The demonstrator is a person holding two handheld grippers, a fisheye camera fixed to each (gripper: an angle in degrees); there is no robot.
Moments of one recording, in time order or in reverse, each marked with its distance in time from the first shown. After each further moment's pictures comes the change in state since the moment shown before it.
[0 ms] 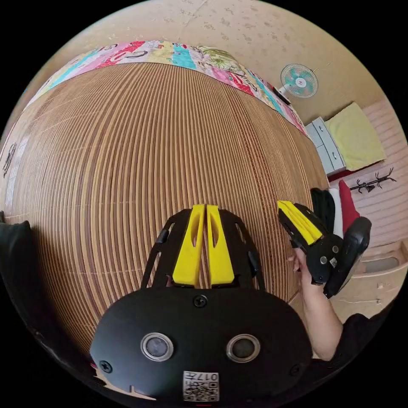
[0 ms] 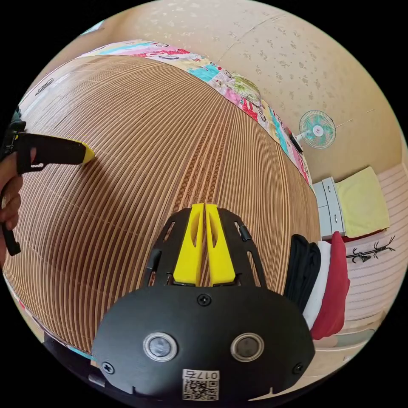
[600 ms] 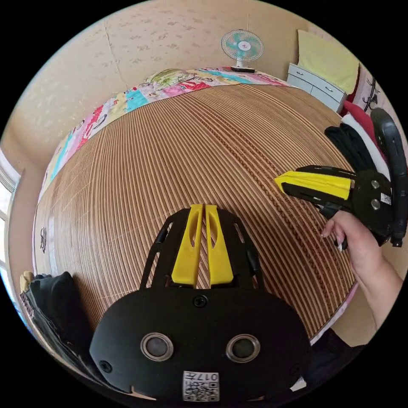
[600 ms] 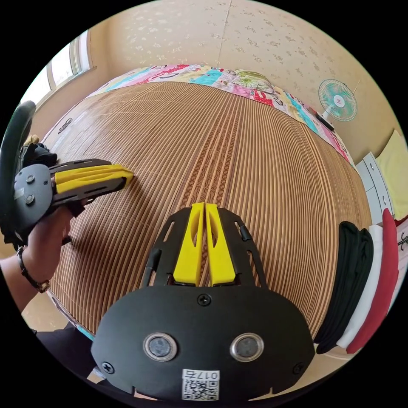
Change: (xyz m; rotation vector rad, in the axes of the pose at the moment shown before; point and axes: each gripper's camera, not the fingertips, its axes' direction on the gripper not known) left arm 0.124 0.049 0.061 0.135 -0.698 0.413; right arm 0.115 0.026 0.046 0.097 -0.380 0.111
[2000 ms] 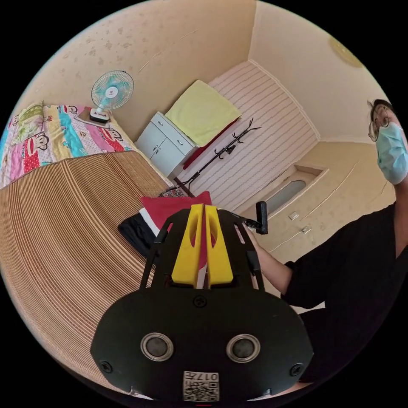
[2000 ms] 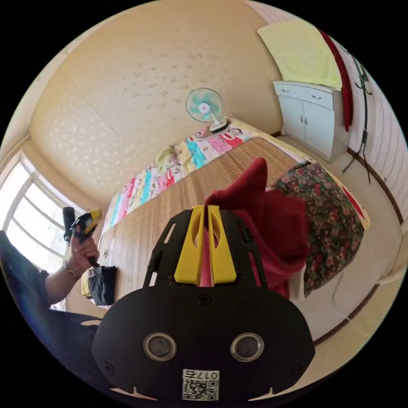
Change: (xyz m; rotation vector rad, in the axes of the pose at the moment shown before) left arm 0.011 -0.217 -0.197 0.285 1.233 -0.004; right arm 0.535 0.142 -0.364 0.438 -0.312 0.516
